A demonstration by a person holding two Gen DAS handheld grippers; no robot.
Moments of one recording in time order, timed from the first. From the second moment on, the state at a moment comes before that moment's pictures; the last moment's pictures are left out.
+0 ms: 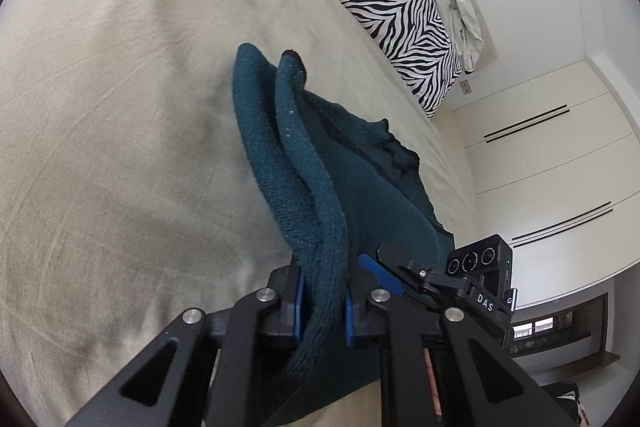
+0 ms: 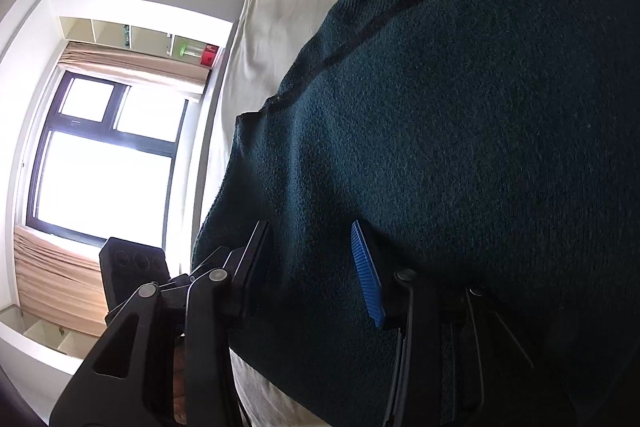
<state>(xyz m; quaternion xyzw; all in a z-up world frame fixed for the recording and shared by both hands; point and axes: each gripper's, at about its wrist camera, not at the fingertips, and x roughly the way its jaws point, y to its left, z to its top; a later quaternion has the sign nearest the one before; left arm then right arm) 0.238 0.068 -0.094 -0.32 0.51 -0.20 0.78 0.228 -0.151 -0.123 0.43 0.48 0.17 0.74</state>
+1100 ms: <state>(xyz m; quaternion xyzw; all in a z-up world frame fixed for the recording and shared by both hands) 0.217 -0.130 -0.075 -0.19 0.49 -0.30 0.79 0.155 -0.378 -0.103 0.57 0.39 0.12 0.72</state>
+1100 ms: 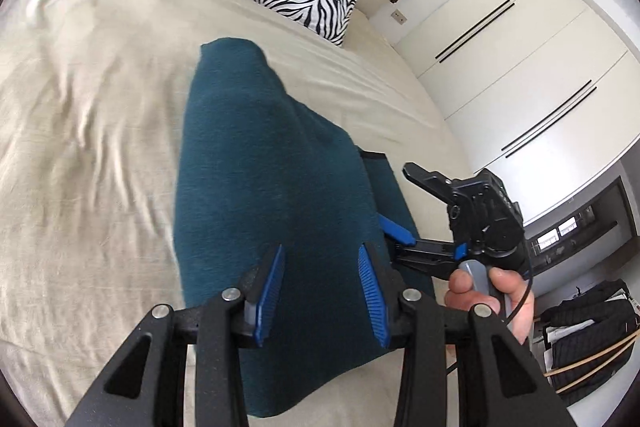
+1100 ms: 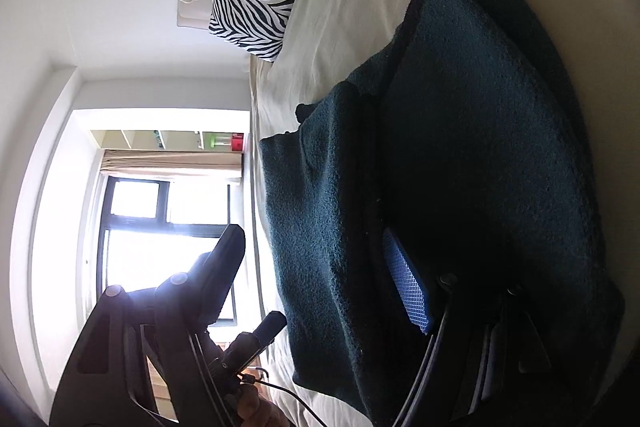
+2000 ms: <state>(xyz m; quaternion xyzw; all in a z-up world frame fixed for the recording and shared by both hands) 0.210 -0.187 -0.091 -0.16 0.51 -0.33 0.78 0.148 -0.370 -0.076 0.41 0.49 0.08 0.77</state>
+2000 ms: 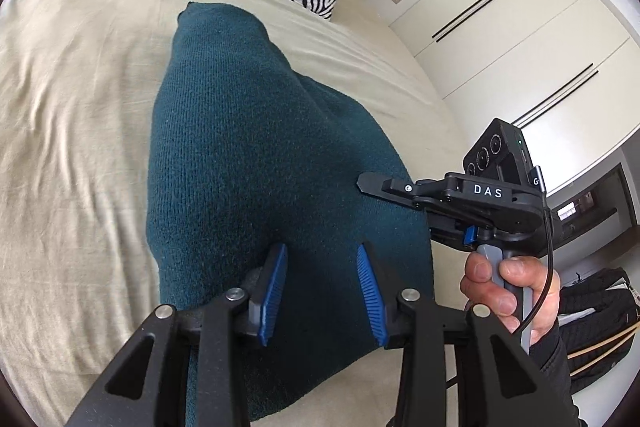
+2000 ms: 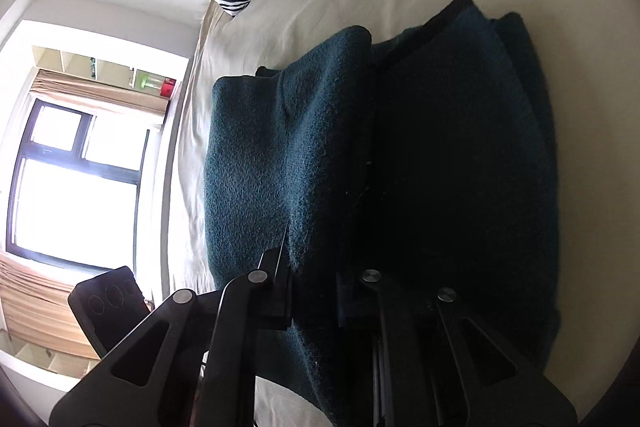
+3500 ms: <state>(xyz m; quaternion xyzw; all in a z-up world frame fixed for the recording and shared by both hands) 0.321 -0.253 -0.102 0.01 0.49 -0.26 0.83 0.187 -0.439 -0.110 0.46 0.43 0.02 0.78</state>
